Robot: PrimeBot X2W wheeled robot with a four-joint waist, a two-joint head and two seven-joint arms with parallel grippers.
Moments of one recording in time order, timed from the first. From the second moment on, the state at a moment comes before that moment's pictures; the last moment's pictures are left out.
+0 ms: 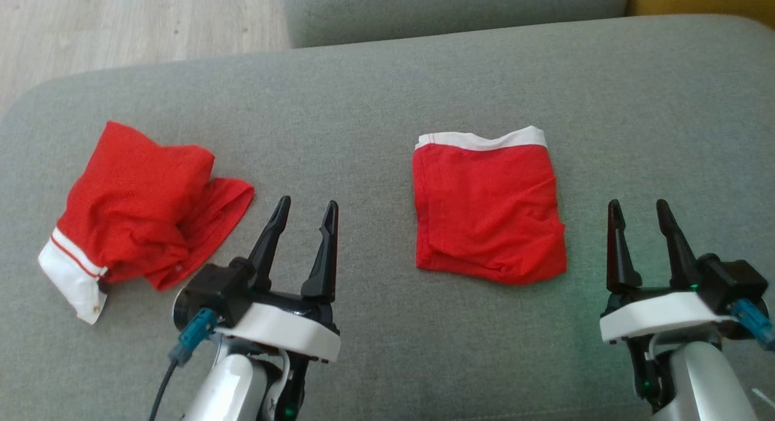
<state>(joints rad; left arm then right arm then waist) -0.11 0.05 -0.40 0.09 -0.32 0.05 -0.26 -0.11 -0.05 -0.03 0.29 0.17 0.12 -0.23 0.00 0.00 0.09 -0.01</state>
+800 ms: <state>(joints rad) -0.19 0.05 -0.43 0.09 -0.32 0.05 -0.26 -0.34 -0.05 0.01 0.59 0.27 0.12 0.03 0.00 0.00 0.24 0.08</state>
